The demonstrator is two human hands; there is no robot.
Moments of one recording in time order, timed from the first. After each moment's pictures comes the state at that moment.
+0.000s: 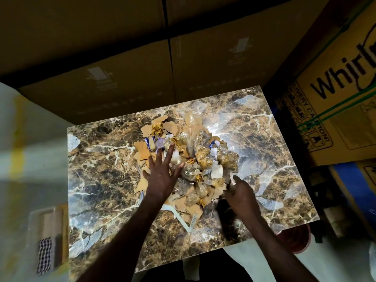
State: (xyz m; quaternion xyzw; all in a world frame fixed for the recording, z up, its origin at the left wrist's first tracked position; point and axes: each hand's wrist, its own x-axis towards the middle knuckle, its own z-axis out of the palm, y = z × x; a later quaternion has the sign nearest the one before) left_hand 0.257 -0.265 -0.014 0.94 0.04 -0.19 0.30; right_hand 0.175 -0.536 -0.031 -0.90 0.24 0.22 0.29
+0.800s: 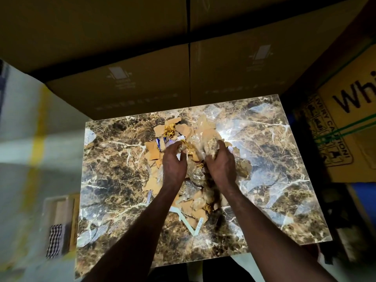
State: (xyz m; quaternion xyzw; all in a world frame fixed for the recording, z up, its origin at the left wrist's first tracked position) left_hand 0.299 -0.290 -0.020 0.87 0.16 0.00 0.46; right_hand 0.299 -0.451 -0.008 -0.92 0.18 0.06 0.34
